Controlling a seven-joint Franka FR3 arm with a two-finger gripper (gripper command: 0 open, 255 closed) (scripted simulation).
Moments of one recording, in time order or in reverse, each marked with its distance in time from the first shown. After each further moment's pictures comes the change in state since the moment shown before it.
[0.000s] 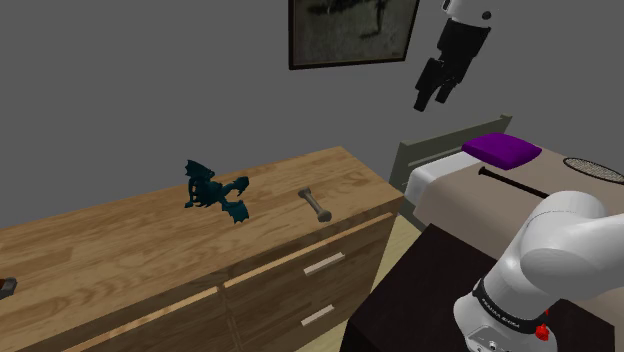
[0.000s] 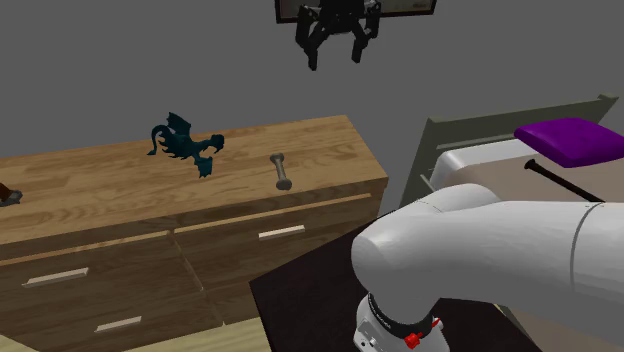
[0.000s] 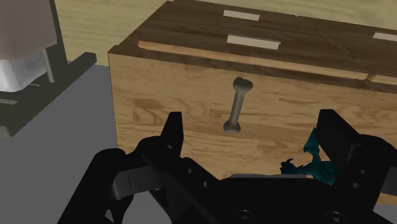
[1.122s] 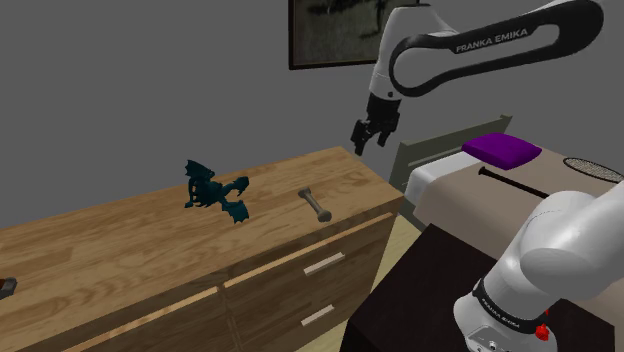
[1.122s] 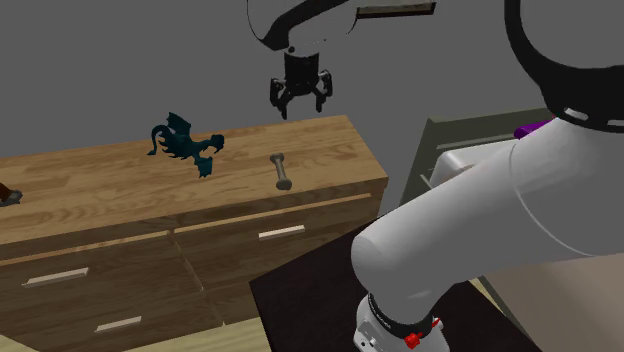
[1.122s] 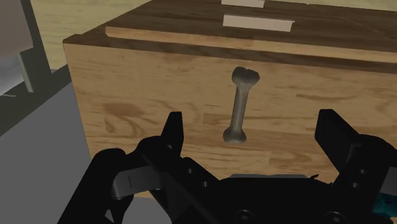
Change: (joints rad) arm -0.001 0.373 0.039 -0.143 0.009 0.477 0.097
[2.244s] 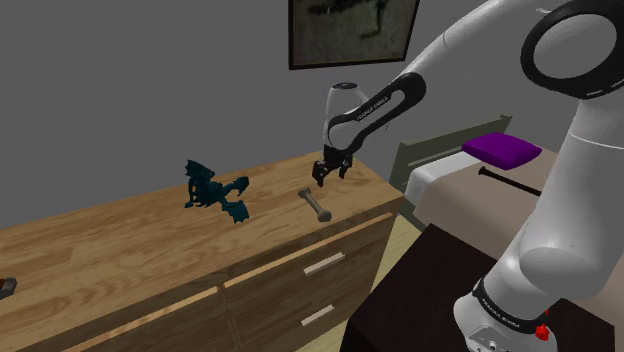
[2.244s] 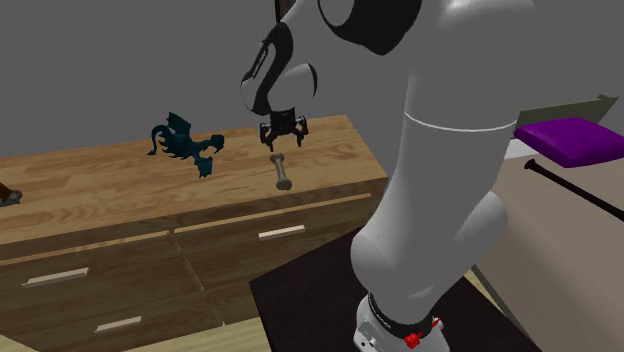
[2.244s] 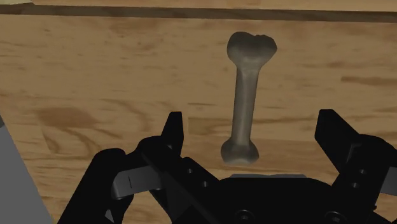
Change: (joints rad) arm -0.006 0.635 0.012 0.199 -0.034 0.393 0.105
